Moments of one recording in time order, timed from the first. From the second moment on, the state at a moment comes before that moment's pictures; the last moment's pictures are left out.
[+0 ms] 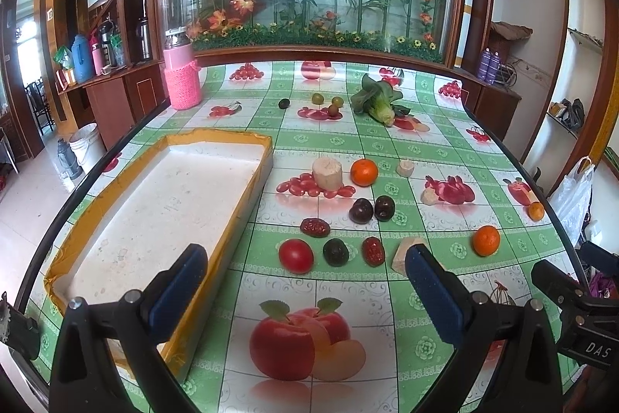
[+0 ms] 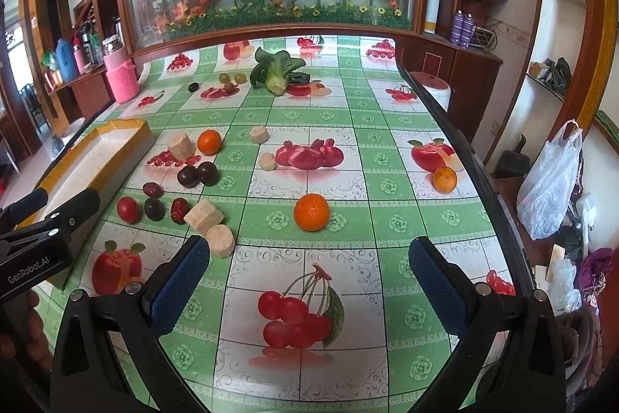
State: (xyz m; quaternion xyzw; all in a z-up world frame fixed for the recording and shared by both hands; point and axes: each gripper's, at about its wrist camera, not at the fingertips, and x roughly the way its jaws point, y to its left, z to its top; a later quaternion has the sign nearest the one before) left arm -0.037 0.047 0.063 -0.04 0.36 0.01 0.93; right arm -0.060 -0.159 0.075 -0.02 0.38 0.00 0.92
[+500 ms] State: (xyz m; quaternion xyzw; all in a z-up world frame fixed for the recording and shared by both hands) left arm -0.032 0.045 0.056 -0.03 0.37 0.03 0.93; right arm -0.046 -0.167 0.067 -0.02 0.39 0.01 0.92
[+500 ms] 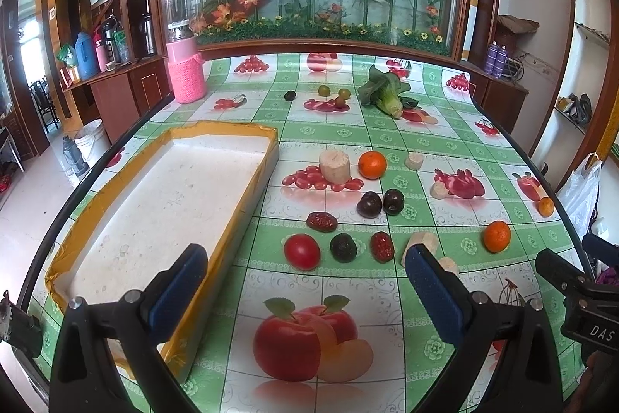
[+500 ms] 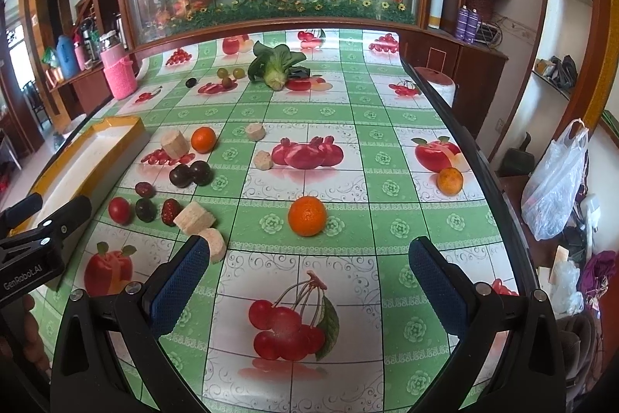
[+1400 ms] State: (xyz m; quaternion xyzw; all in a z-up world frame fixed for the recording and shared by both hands) left arm -0.038 0.022 0.035 0.03 0.43 -0.03 0.90; right arm 0.037 -0.180 0.006 -0.04 0.47 0.11 0.87
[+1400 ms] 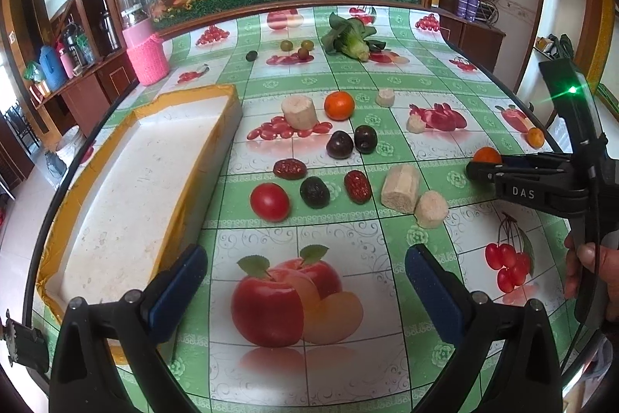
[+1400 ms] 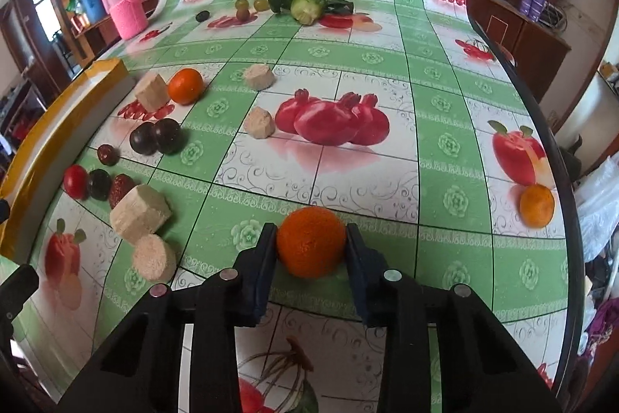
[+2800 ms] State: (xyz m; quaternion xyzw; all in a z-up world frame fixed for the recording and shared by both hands) left arm 0.050 0.030 0.014 0.21 0.51 -0.14 0.83; right arm -0.013 -0.211 0.007 0.02 0.46 0.15 0.88
